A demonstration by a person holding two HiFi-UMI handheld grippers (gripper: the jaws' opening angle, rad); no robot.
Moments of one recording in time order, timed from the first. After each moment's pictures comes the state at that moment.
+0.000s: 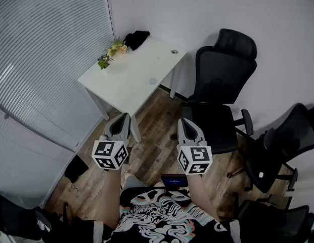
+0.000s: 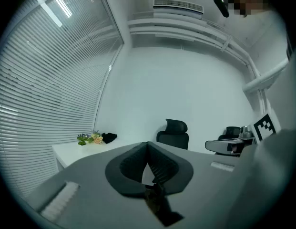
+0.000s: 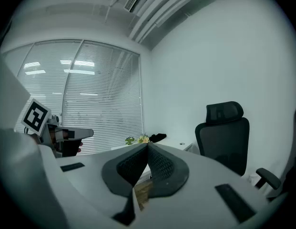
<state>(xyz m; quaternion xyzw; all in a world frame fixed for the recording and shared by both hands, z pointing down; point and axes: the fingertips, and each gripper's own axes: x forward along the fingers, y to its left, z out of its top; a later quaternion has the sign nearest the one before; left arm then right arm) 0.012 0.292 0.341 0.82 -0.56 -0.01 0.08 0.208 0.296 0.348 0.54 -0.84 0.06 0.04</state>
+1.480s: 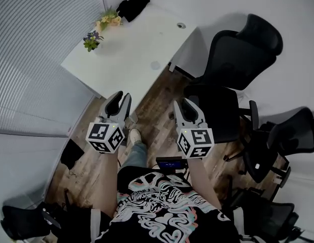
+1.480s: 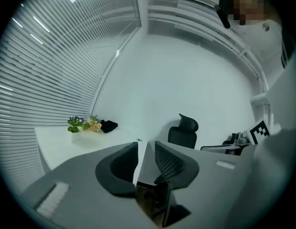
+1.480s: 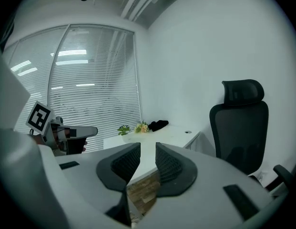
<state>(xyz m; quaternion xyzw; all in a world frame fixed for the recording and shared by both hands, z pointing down) -0.025 0.119 0.412 0.83 -0.53 -0.02 0.16 0.163 0.129 0.417 0.53 -0.83 0.12 0.10</state>
